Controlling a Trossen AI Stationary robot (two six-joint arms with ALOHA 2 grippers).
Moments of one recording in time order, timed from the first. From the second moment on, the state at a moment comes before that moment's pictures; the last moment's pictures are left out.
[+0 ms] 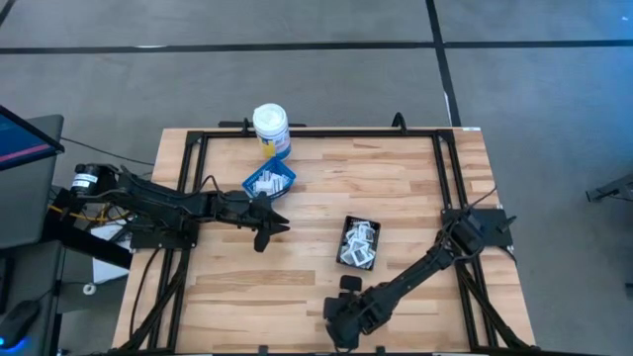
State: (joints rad) left arm -0.07 1.05 0.40 0.38 0.00 -0.38; right arm 0.64 2.21 1.59 -0.67 0.19 0.72
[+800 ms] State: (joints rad) left arm -0.17 1.05 0.40 0.43 -0.01 -0.43; right arm 0.50 2.21 1.81 -0.95 1.08 0.64
